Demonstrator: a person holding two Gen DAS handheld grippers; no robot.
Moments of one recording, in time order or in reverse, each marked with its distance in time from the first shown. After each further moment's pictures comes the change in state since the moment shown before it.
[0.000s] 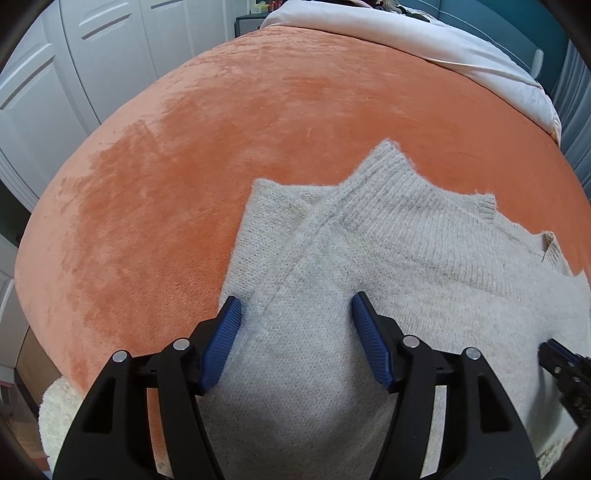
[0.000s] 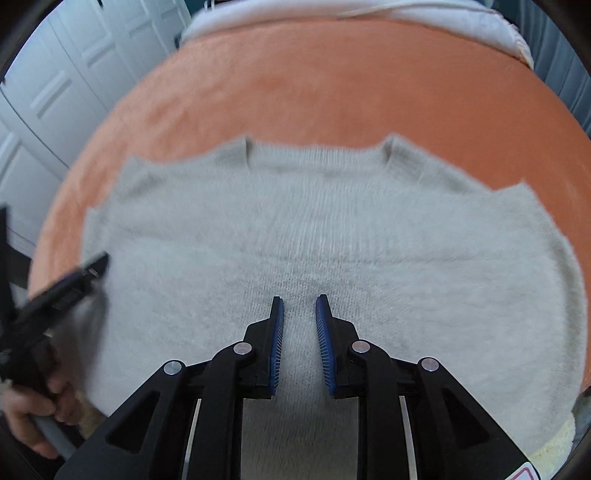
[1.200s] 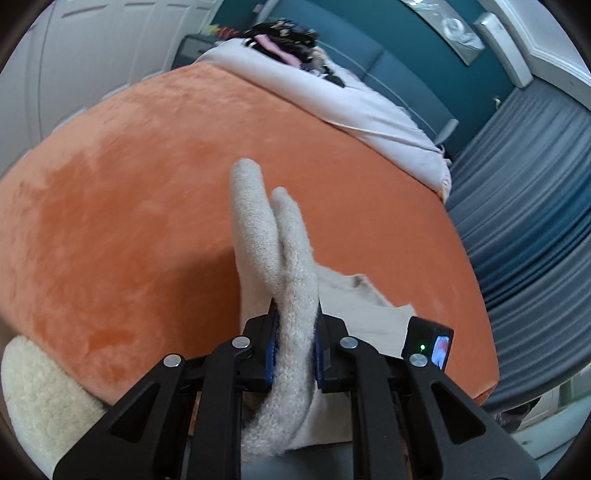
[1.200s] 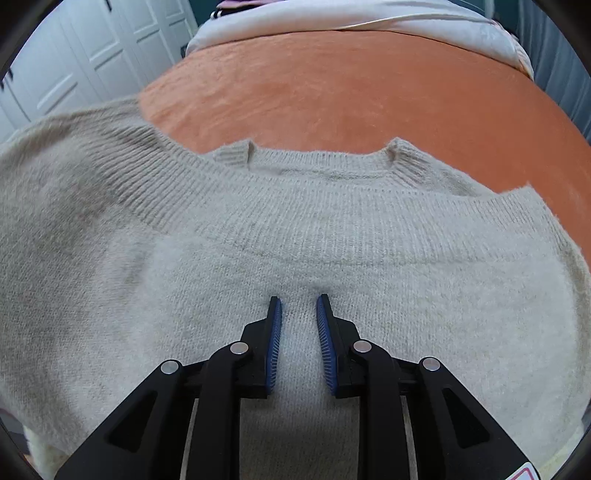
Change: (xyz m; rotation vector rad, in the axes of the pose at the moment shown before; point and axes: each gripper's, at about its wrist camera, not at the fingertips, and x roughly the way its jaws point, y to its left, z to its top) left arm -0.147 -0.030 0.007 -0.111 -0.133 -0.504; right arm -0.016 -0.015 -0.010 0.084 -0.067 0.100
